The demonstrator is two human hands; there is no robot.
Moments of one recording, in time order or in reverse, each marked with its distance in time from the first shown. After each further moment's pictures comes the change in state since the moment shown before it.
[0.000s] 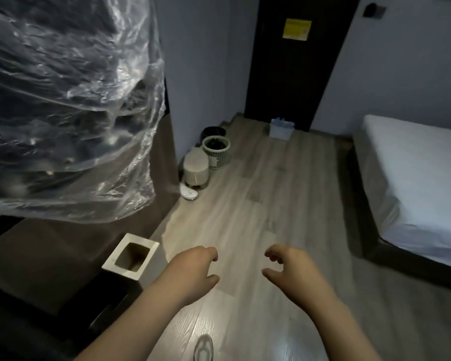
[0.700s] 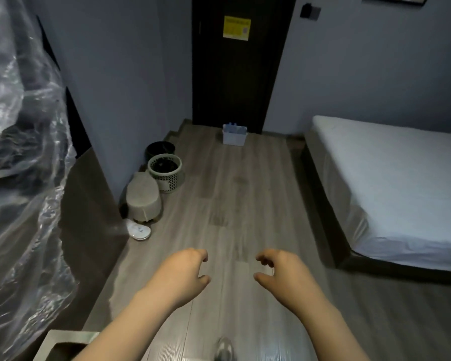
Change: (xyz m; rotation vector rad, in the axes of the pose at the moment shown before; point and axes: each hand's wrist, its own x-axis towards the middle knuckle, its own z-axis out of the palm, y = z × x) left_hand 0.327 -0.010 -0.078 0.070 -0.085 0.176; right_hand 0.267 0.032 -0.079 -0.003 0.070 0.204
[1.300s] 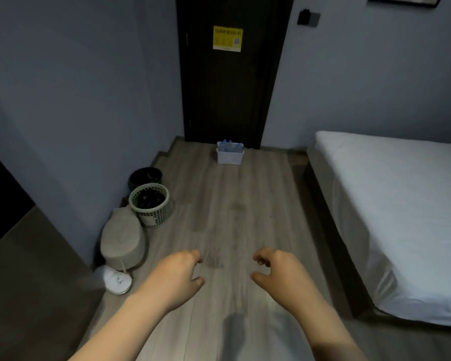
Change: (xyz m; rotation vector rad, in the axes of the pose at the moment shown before) left_hand 0.300 -0.003 -0.087 0.056 0.019 0.023; right_hand 0.298 0.038 -0.095 0.036 0.036 -0.022
